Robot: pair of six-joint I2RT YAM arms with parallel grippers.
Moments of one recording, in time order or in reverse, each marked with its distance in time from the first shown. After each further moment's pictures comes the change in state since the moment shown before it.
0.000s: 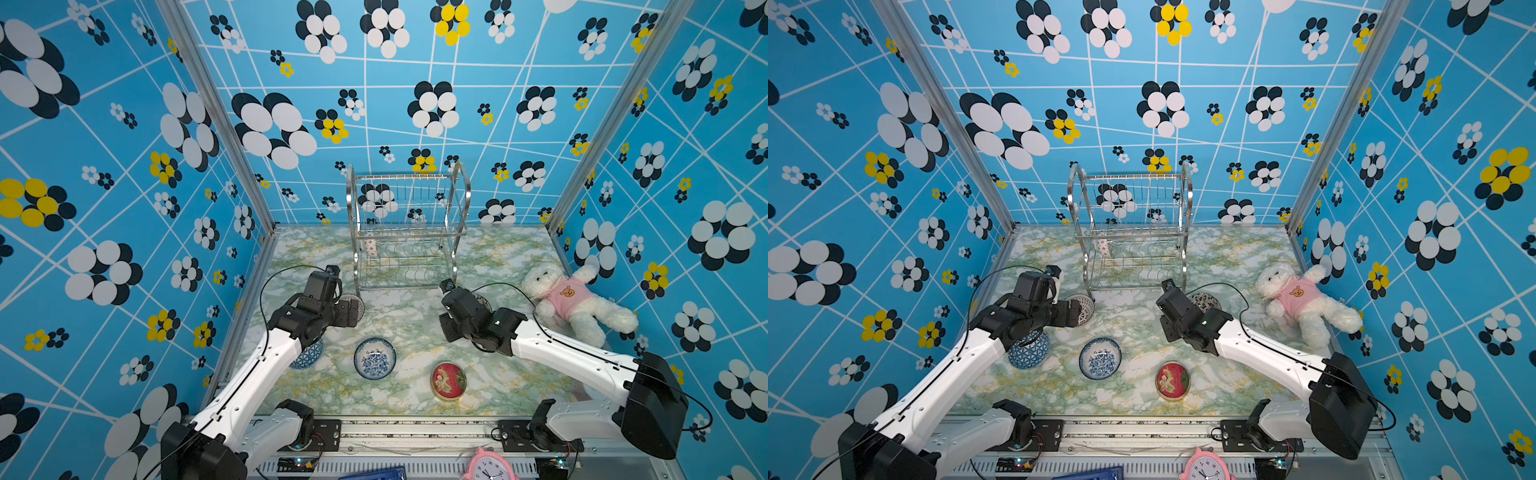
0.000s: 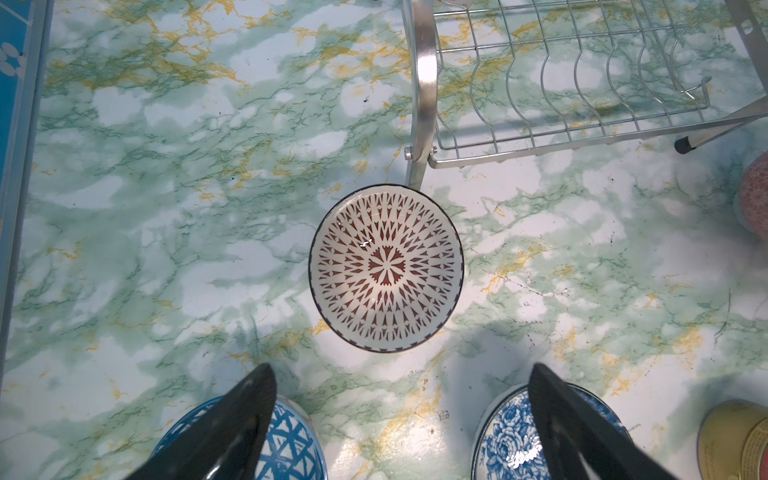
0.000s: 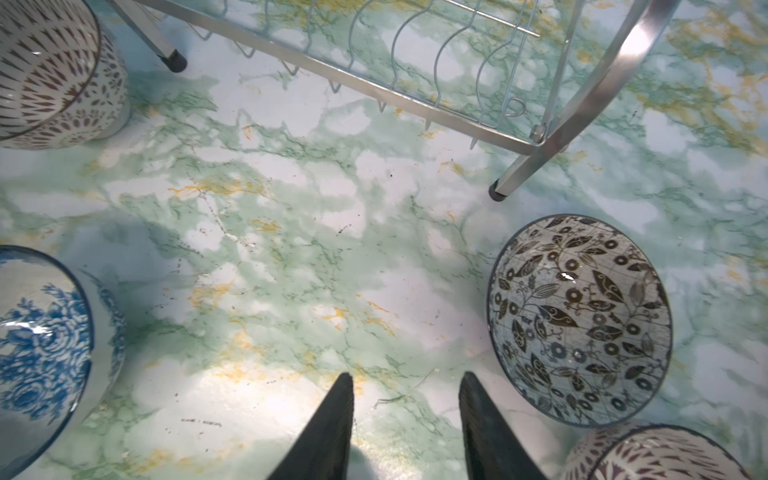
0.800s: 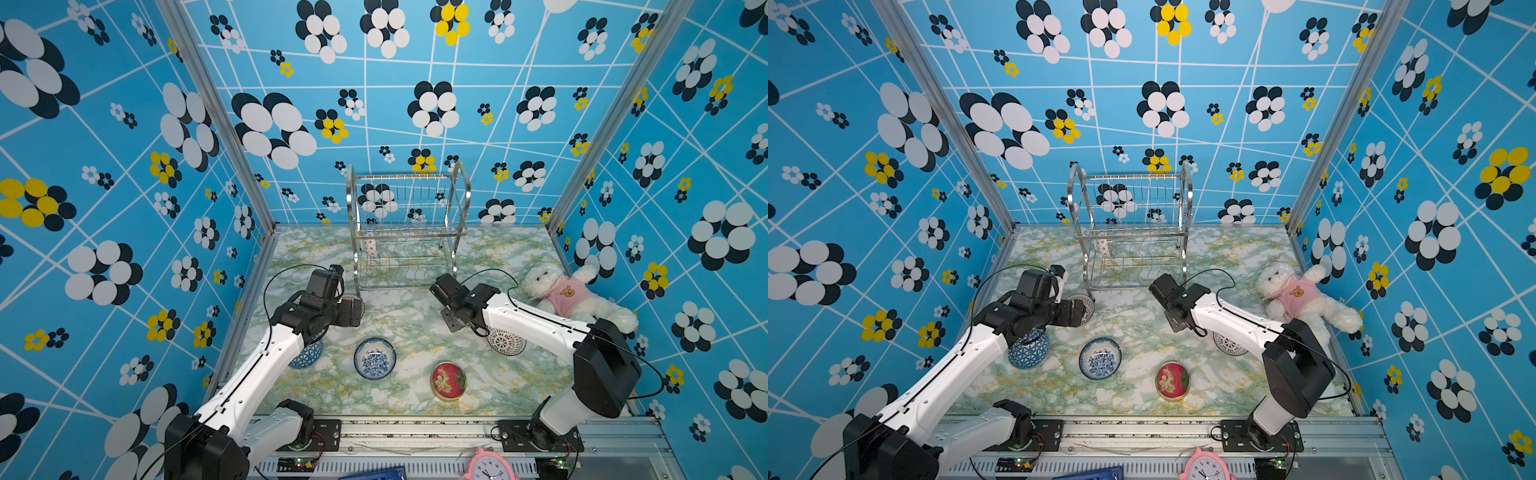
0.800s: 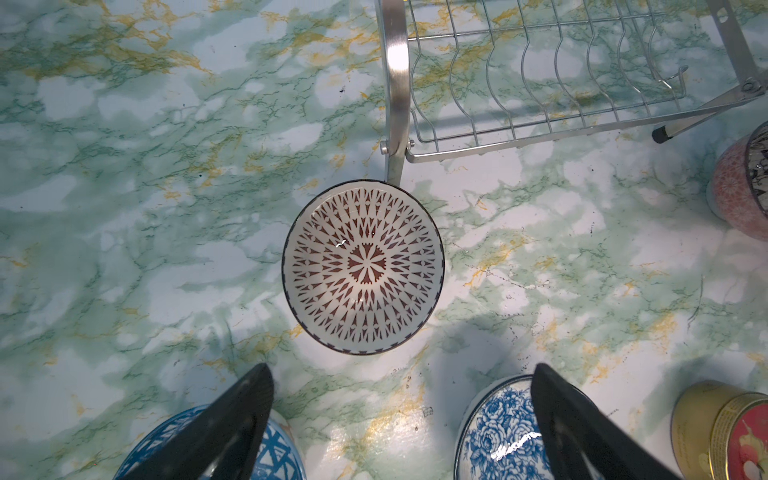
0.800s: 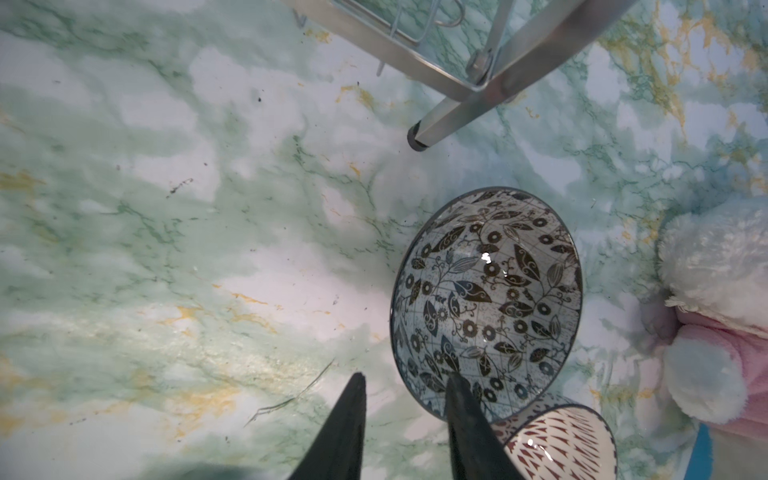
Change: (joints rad) left arm 0.000 0.033 0.014 0.001 0.048 0.000; right arm -0.089 0.269 0.200 -0.238 0.093 -0.088
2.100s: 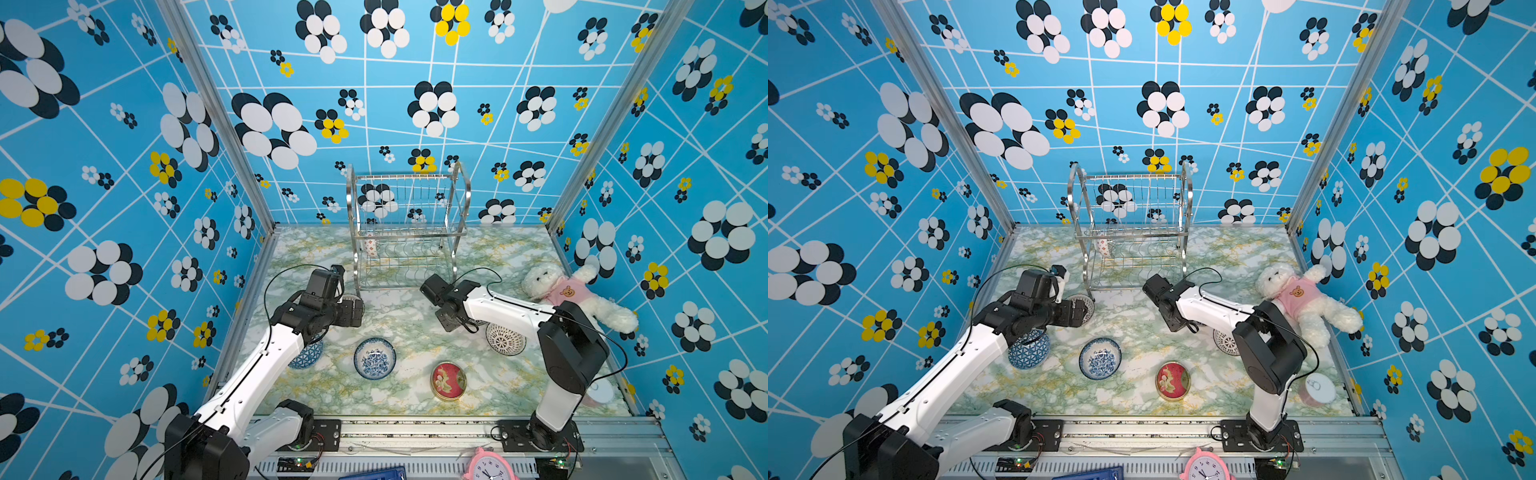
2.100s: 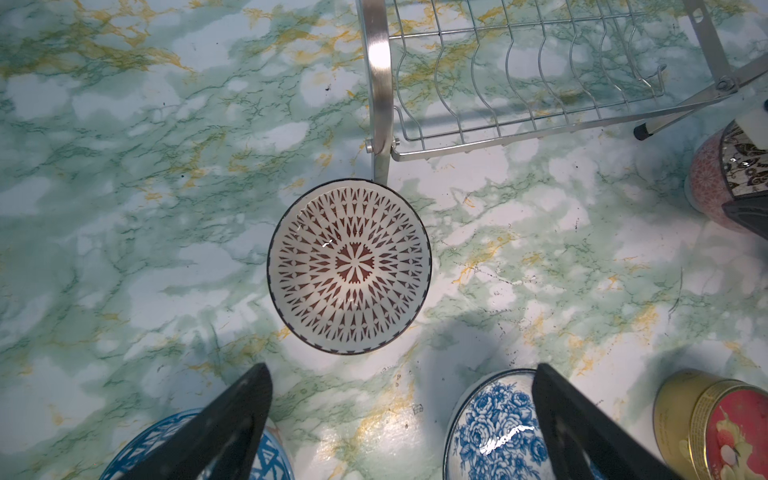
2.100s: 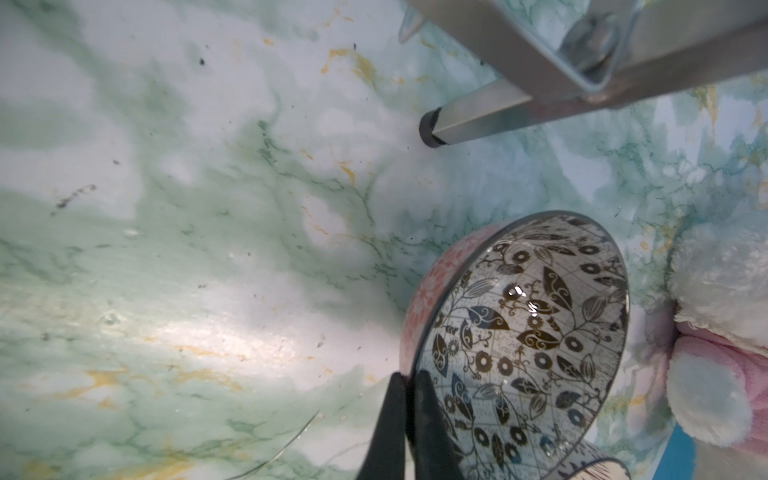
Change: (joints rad) left arm 0.002 -0.001 0.000 0.000 0.035 0.000; right arm -0.013 0.165 0.069 -0.019 0.034 -0.015
